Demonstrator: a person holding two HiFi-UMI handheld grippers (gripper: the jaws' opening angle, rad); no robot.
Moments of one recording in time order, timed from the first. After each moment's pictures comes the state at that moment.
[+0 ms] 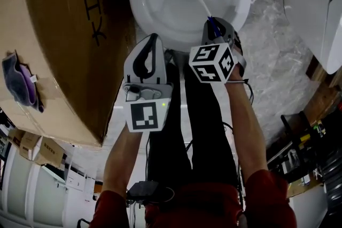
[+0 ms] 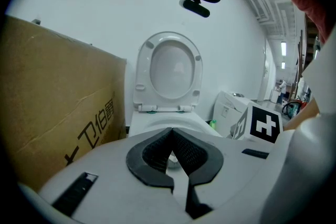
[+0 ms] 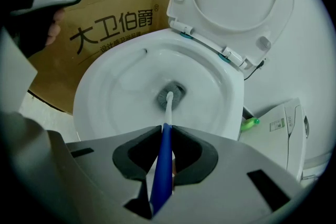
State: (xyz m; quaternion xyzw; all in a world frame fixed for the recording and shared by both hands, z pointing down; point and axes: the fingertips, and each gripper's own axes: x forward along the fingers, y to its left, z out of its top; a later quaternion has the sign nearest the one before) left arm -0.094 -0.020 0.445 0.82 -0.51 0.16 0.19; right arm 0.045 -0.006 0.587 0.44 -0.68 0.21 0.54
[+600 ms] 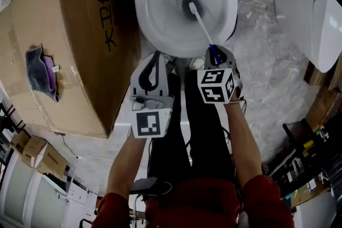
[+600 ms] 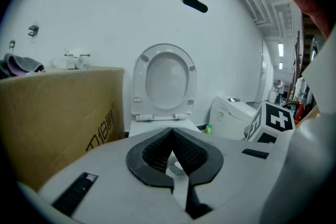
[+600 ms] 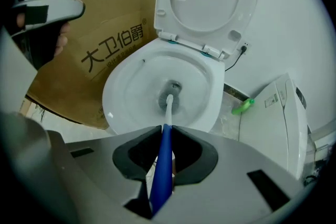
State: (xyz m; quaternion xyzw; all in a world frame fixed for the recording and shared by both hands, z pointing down) left arm -0.087 -0.003 0.388 0.83 -0.51 0.14 0.18; right arm 0.061 0.045 0.530 0.48 -0.67 0.28 0.49
